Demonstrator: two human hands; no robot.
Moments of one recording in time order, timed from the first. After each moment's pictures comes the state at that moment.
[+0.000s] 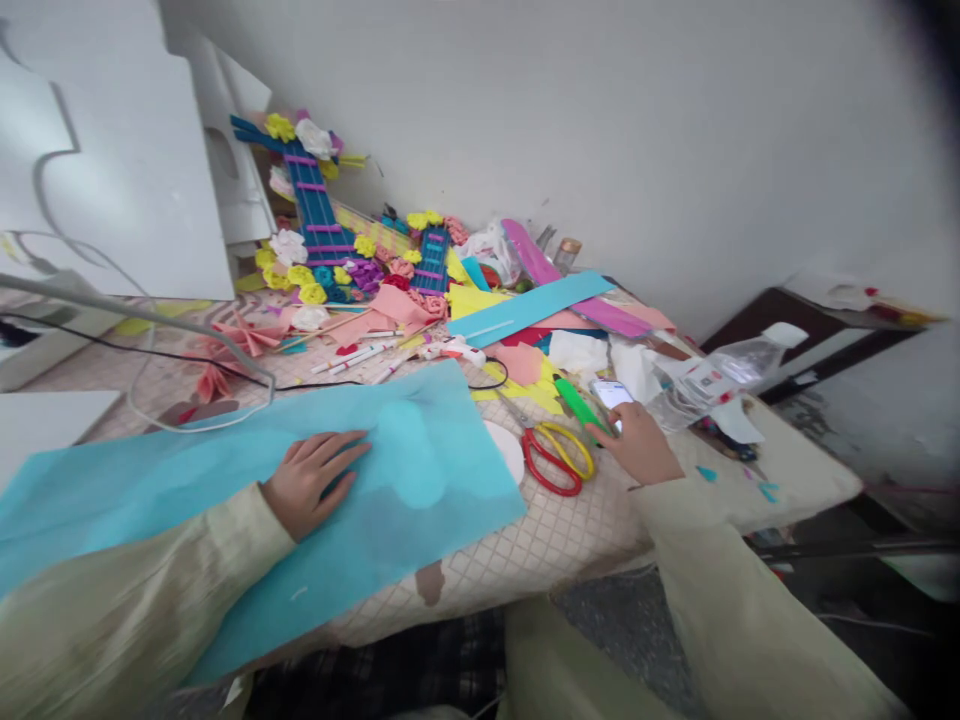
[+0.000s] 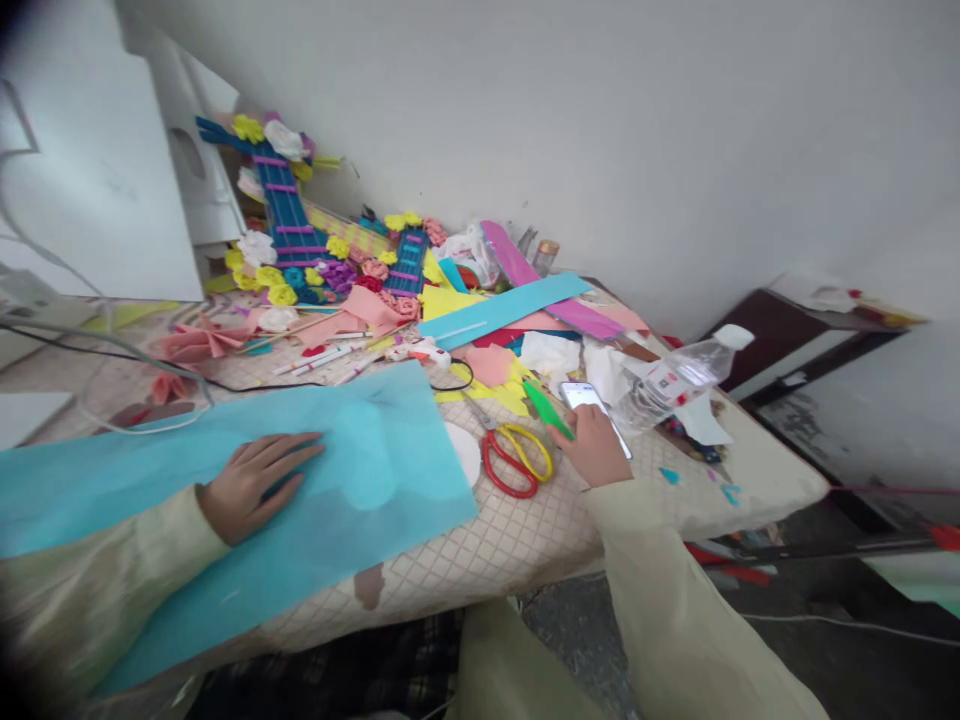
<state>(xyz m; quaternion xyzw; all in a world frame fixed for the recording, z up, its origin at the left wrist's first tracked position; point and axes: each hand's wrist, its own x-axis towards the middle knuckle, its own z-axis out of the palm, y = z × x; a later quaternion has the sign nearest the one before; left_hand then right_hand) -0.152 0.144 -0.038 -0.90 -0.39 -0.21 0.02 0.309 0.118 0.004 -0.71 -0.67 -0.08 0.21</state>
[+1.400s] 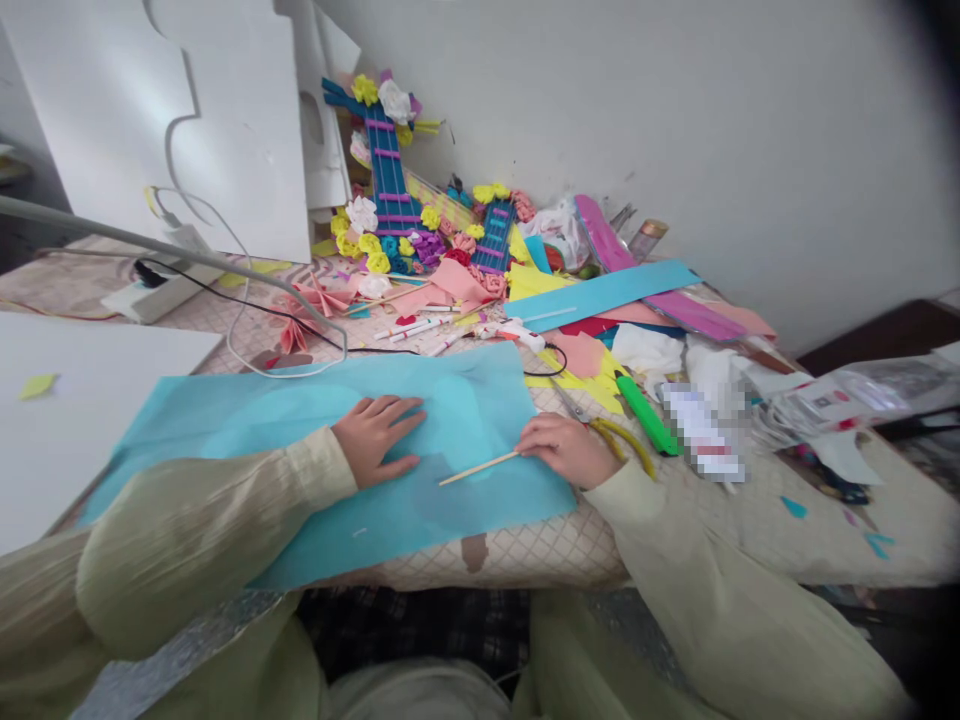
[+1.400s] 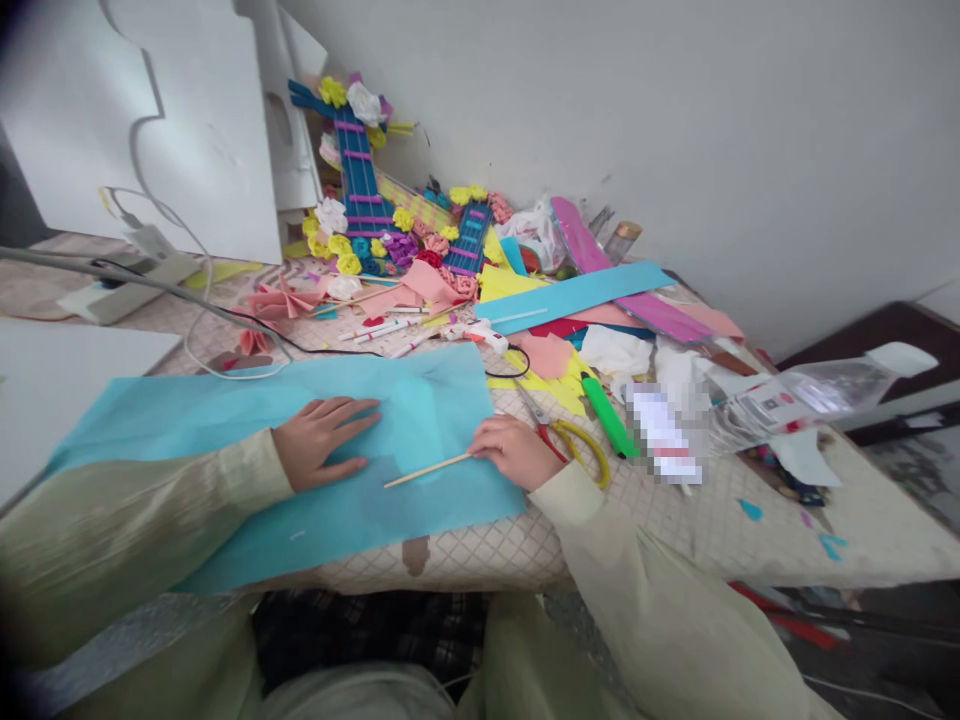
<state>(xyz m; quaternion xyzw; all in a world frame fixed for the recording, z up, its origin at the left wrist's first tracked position) -0.149 0.136 -0.020 -0.92 -0.39 -0.11 0.01 0.161 0.142 -0.004 -0.36 -0.90 0.17 0.20</state>
